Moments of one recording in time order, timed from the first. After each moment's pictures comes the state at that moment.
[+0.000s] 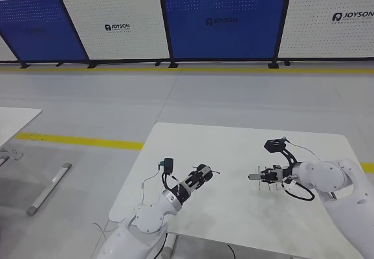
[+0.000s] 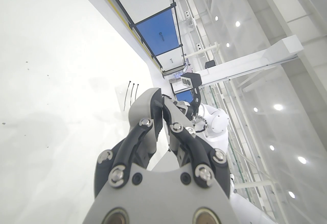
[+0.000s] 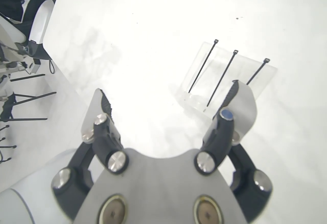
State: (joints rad) left arm 1.59 -1.20 -1.21 -1.76 -0.07 -0.10 -0.19; right arm -0.87 -1.09 0.95 -1.34 -0.41 -0.11 1.10
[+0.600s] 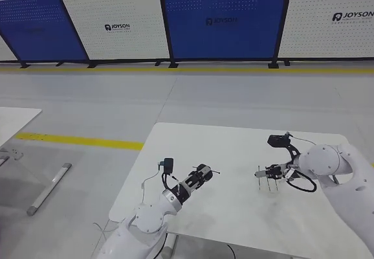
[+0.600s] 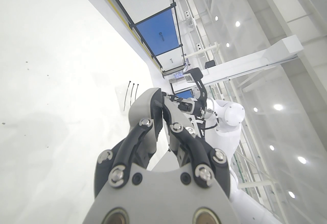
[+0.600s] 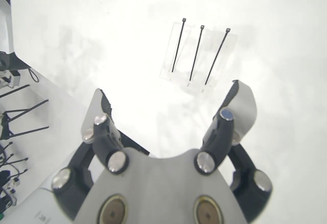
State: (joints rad) left arm 1.59 -1.20 -1.21 -1.76 -0.07 -0.10 -0.19; right arm -0.72 -1.11 0.86 -1.30 -0.49 0.11 1.35
